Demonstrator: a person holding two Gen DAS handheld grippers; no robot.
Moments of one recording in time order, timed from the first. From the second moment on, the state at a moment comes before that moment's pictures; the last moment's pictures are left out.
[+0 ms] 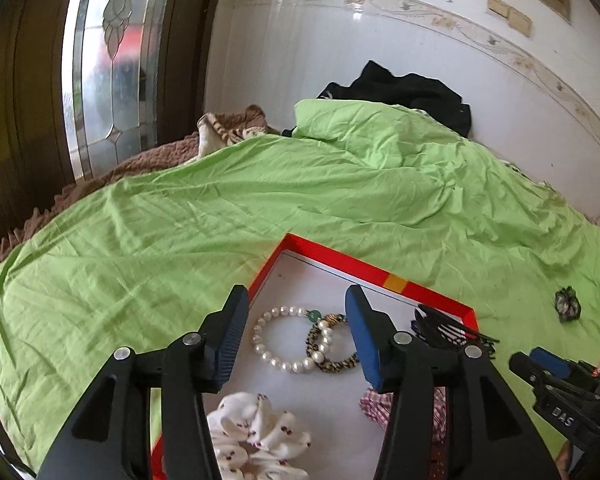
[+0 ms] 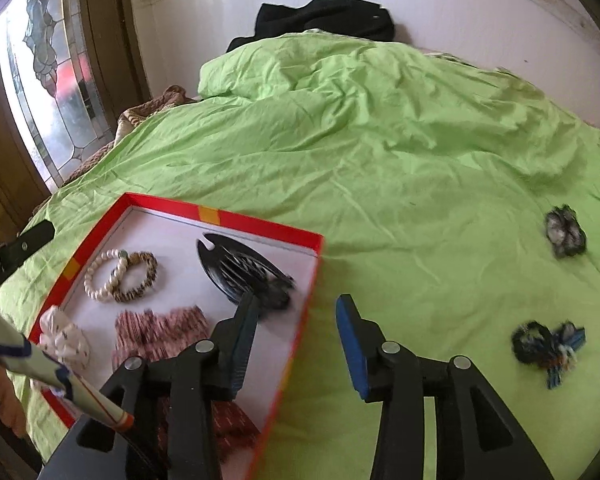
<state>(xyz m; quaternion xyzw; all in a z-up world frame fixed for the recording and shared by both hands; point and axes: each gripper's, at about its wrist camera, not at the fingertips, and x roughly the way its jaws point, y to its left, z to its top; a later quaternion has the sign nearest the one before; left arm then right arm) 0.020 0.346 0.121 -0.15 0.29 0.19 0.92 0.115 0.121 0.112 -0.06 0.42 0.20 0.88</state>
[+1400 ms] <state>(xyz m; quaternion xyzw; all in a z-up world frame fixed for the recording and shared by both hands) 0.013 0.105 0.091 0.00 0.36 -0.03 0.93 0.142 -0.164 0.067 0.08 0.42 0.10 0.90</state>
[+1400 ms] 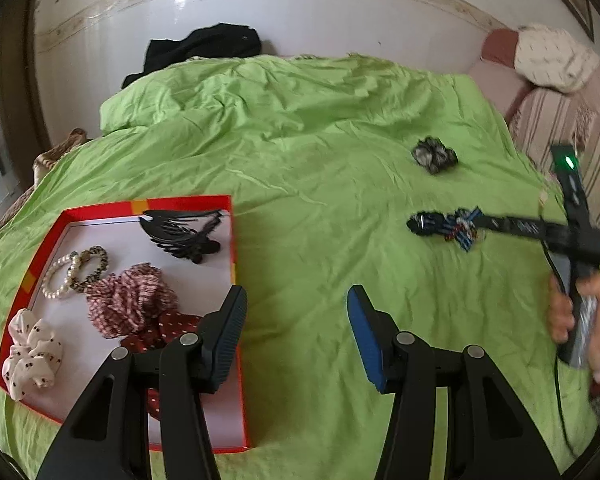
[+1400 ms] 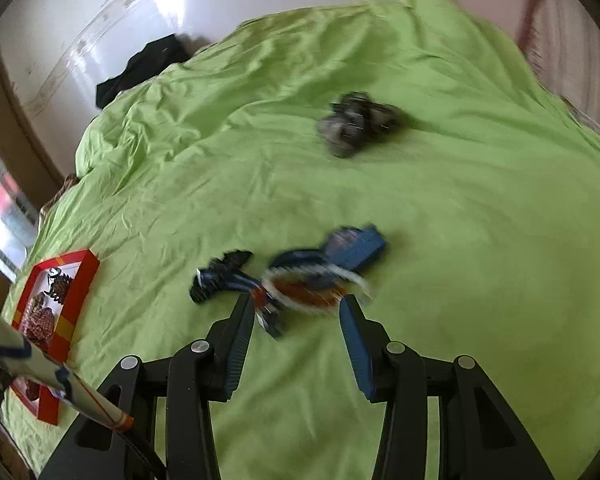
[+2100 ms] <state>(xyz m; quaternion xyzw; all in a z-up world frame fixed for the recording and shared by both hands) 0.006 0.107 0.096 0.00 0.35 -0.03 0.94 0.056 -0.140 0.092 0.17 0.47 0.28 0.82</state>
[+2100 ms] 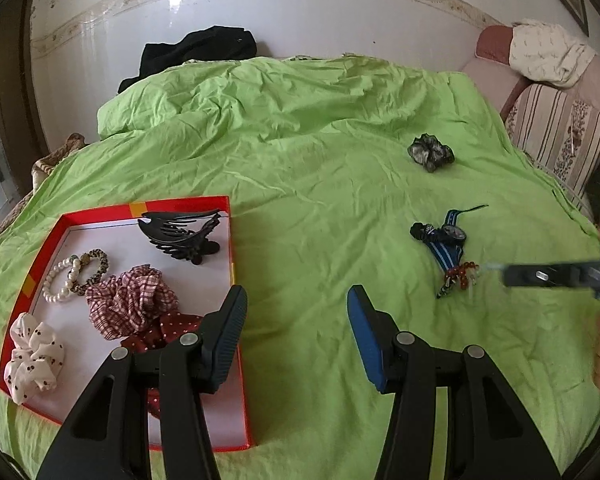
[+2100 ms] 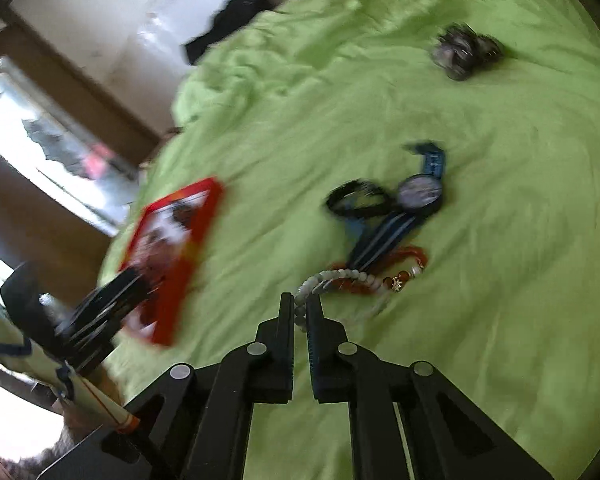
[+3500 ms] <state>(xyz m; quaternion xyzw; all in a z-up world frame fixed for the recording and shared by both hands) 0.166 0.002 0.042 -0.22 0.50 -0.20 0.81 0.075 -0.197 0.052 0.15 0.49 0.14 0.85</state>
